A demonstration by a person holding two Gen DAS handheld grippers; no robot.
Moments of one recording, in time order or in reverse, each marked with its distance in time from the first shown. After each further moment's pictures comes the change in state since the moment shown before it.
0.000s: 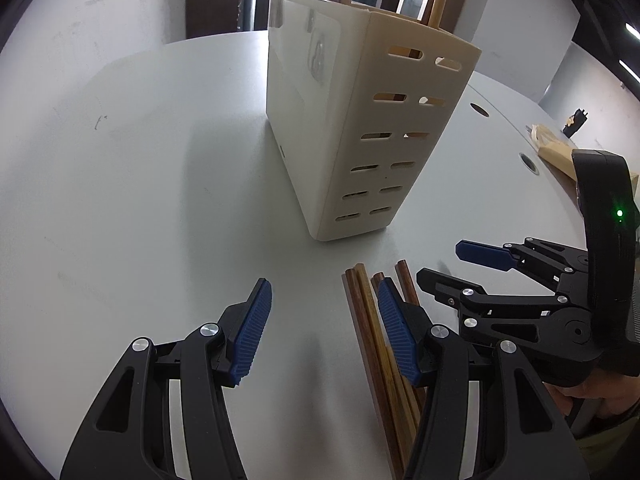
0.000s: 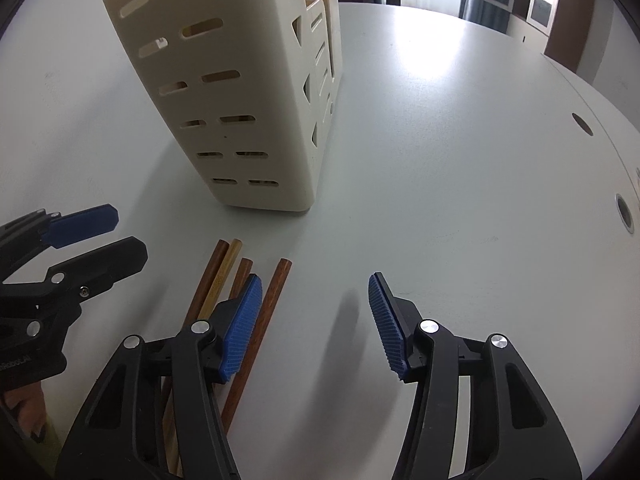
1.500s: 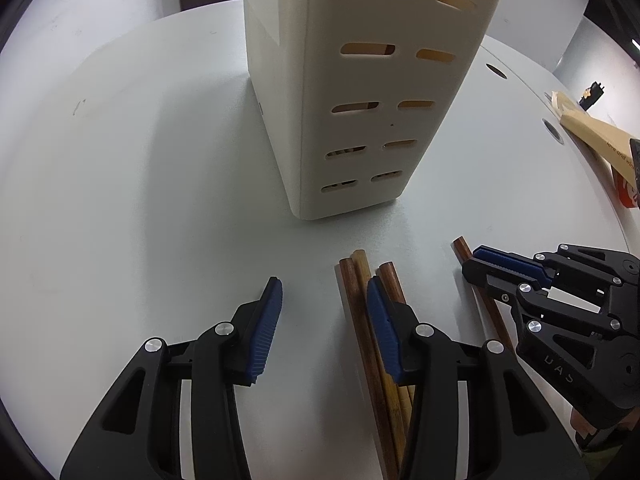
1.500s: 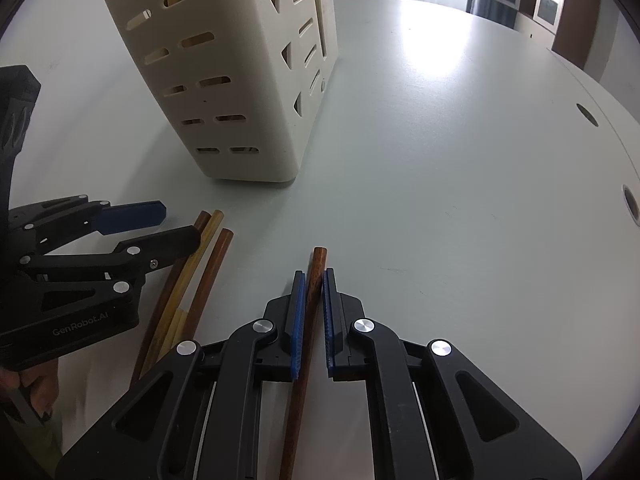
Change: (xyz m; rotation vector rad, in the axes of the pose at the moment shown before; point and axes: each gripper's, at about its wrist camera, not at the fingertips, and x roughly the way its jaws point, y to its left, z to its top) left arm 0.057 -0.013 0.004 0.025 0.116 0.051; right arm 0.024 -0.031 -0.022 -0.014 0.004 0.030
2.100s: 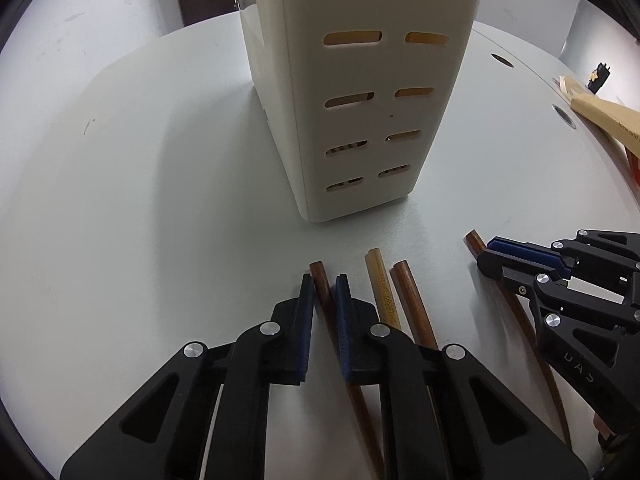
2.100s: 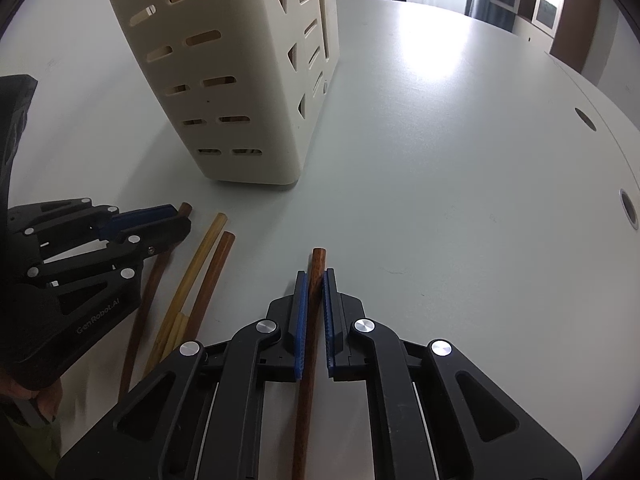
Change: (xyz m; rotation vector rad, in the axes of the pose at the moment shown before) left arm 0.004 -0.011 -0.001 0.060 -0.024 0.084; right arm -0.002 0.013 -0.001 -0.005 -0.007 -0.017
